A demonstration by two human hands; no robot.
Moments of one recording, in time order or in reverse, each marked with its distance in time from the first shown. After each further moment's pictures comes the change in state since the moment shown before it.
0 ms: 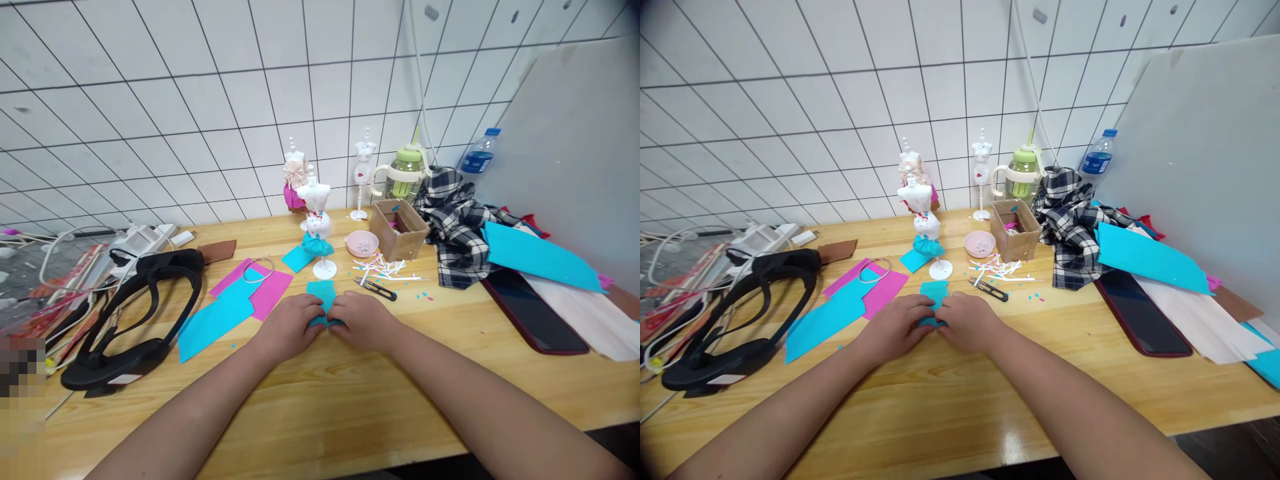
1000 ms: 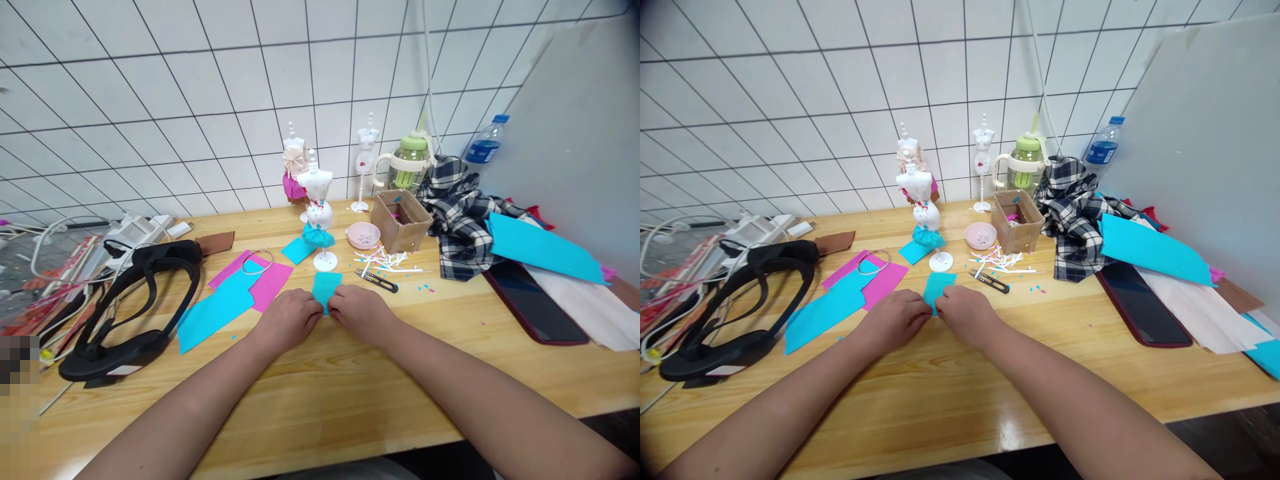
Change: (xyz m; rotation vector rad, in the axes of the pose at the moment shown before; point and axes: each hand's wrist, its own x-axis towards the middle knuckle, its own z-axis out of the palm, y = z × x) left_hand -0.001 -0.001 0.002 0.129 -0.071 -0.002; right_hand 0.003 -0.012 0.003 -0.103 -0.058 0.166
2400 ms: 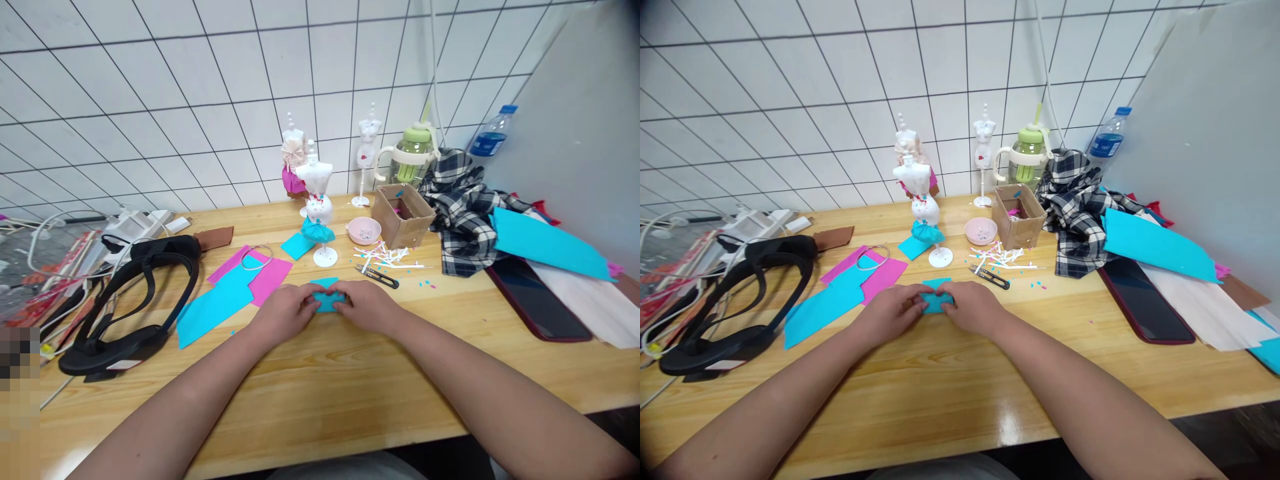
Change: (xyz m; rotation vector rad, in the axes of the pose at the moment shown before) left_hand -0.001 -0.002 -0.004 -0.288 0.058 -0.206; right_hand 0.000 0.014 -0.004 0.390 -0.032 0.149
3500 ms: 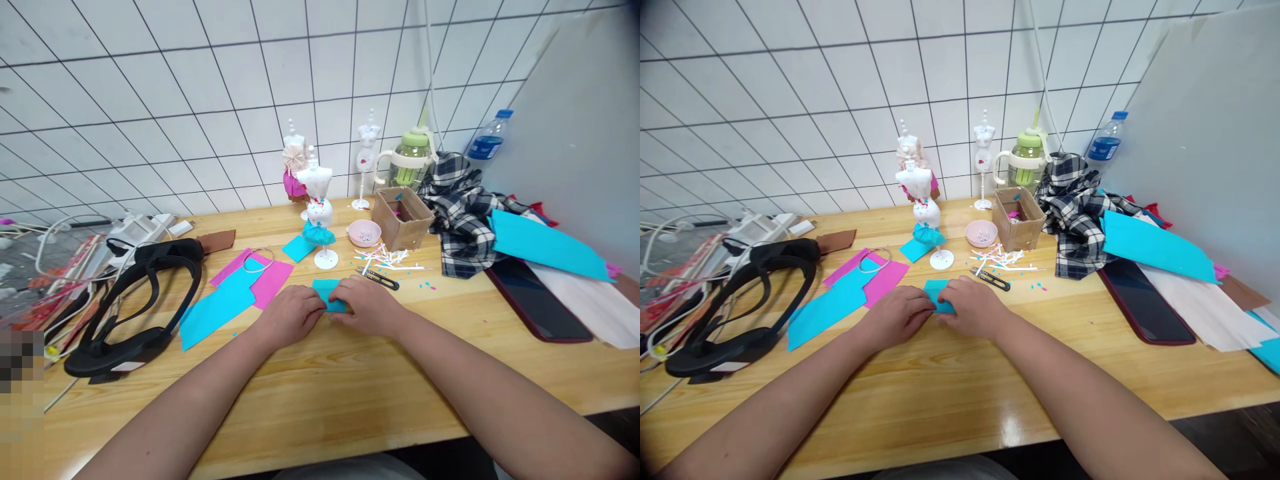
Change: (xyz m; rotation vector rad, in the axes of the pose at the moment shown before) left_hand 0.002 0.000 0.002 0.188 -0.058 0.289; right_hand -0.003 0.000 -0.004 -0.202 0.067 -0.240
